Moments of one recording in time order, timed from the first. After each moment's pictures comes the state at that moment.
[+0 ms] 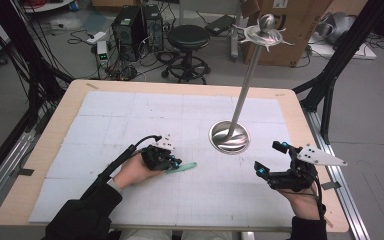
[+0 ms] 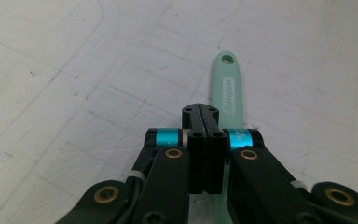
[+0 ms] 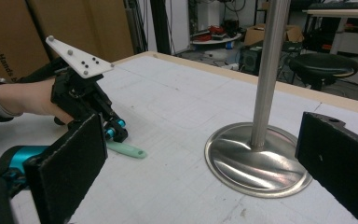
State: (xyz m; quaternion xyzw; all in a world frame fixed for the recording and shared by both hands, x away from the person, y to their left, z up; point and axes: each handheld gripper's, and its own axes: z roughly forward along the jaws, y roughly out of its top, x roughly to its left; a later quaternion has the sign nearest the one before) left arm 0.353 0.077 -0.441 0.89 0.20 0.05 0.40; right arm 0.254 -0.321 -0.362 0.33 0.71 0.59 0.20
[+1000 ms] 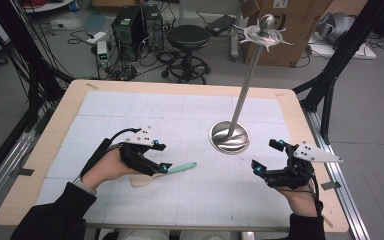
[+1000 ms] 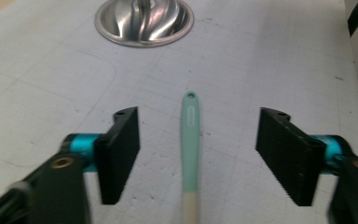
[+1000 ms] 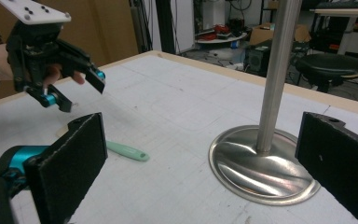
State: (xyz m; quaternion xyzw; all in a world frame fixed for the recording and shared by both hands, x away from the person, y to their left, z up) left arm 0.326 0.122 -0.378 0.87 0.17 0.06 0.47; right arm 0.261 -0.315 -0.361 0.32 0.72 0.59 0.20
